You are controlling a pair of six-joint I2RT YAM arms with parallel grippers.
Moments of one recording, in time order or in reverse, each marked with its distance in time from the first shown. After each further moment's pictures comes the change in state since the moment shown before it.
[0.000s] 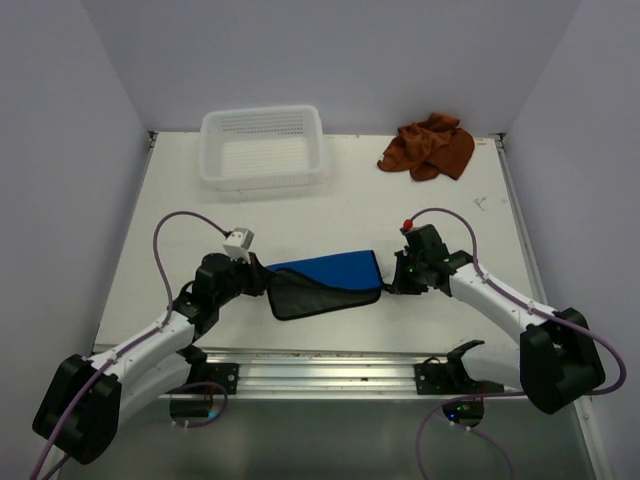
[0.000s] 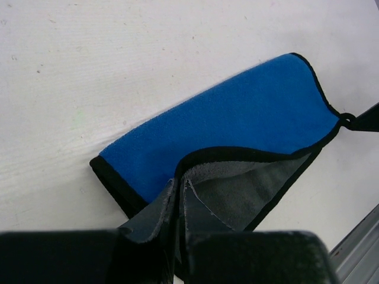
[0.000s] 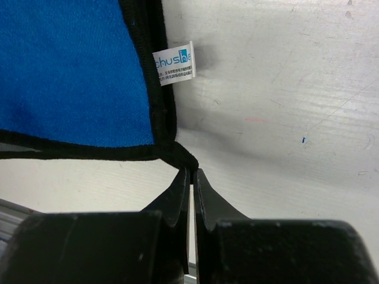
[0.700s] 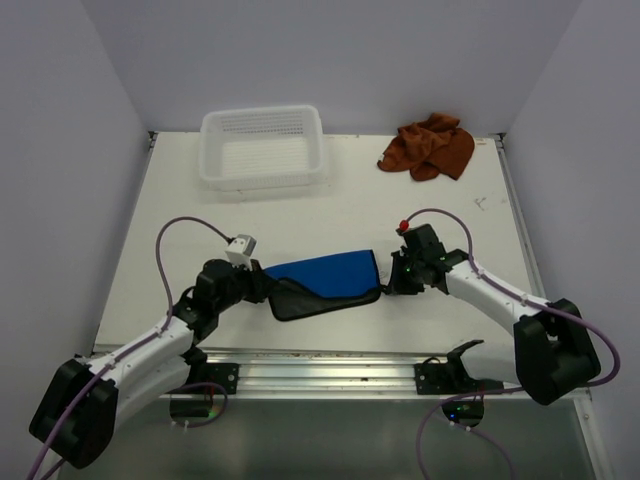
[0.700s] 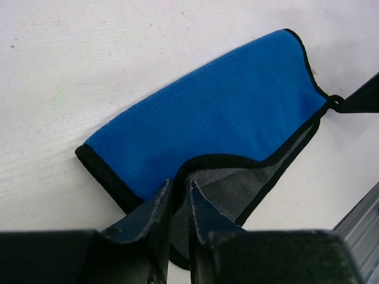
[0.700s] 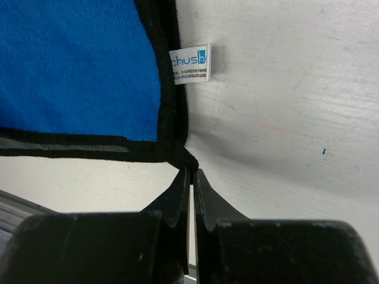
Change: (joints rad) left arm -0.032 -0.031 -0.048 -0.003 0.018 -0.003; right arm 0.000 0.048 -0.001 0.033 -0.043 0.001
